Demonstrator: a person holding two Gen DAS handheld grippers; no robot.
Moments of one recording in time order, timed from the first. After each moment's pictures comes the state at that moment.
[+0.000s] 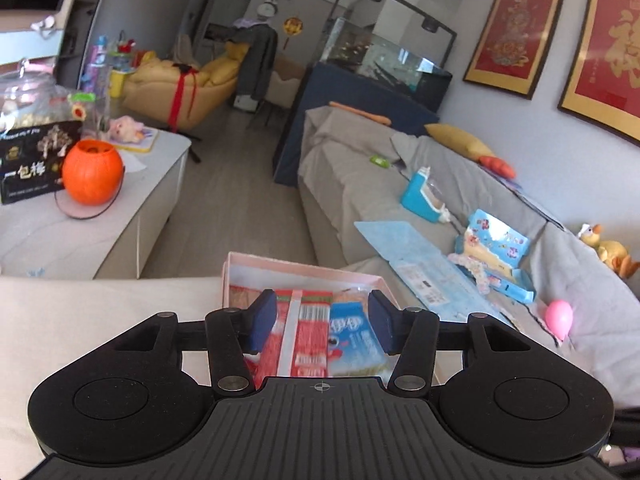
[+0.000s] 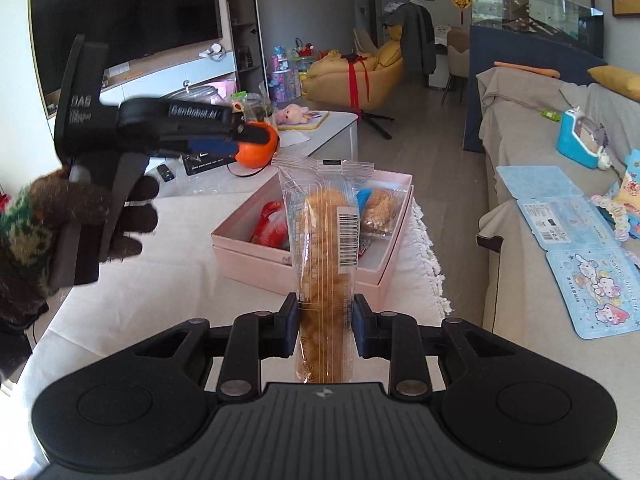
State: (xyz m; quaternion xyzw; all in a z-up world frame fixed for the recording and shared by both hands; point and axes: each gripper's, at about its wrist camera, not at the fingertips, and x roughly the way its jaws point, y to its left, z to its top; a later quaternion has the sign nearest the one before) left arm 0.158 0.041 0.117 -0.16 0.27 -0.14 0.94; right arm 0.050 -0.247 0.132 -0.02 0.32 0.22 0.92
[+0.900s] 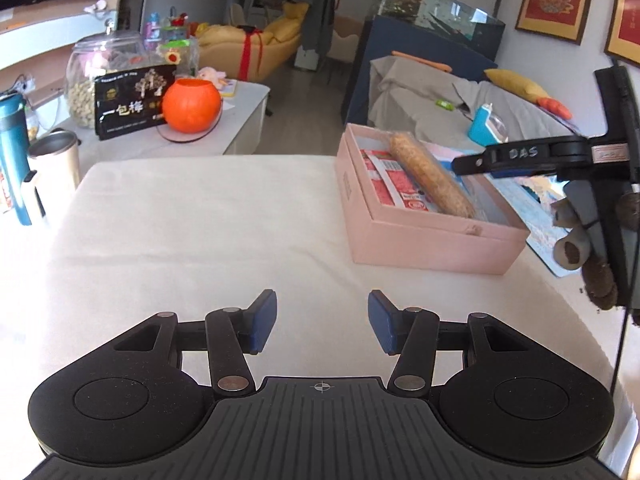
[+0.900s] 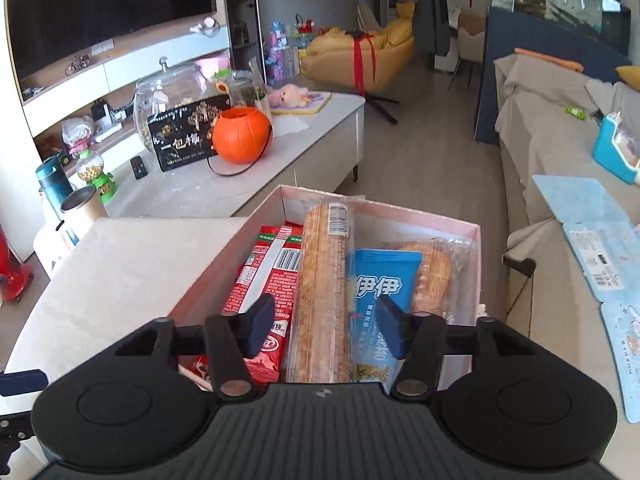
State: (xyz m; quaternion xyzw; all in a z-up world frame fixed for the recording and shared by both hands) left arm 0.026 0.089 0.054 -0.09 0.34 -0.05 0.93; right arm 0.197 -0.155 0.100 -0.05 0.34 0.21 0.91
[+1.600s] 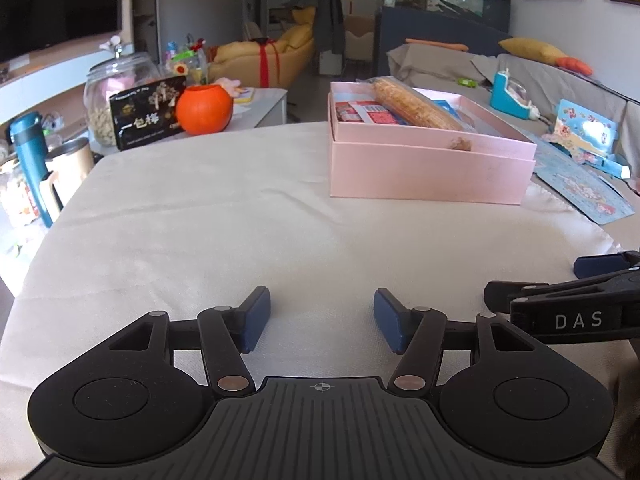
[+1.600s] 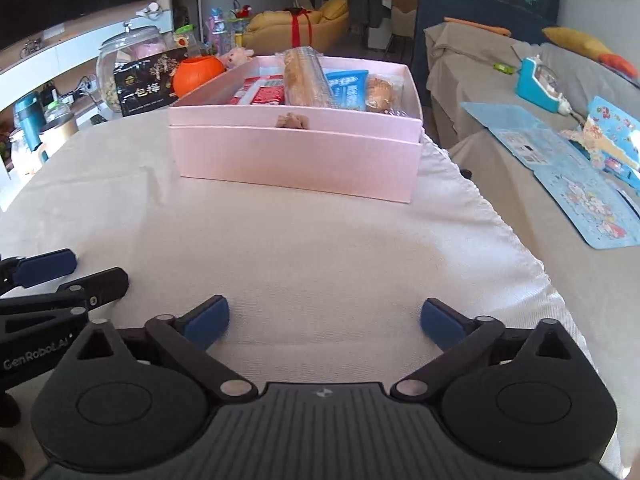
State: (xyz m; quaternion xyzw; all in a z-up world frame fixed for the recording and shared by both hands) left arm -0.004 0.012 0.007 -0.01 0.33 0.02 0.94; right arm 0.048 -0.177 0.007 -0.03 0.38 0.10 0.92
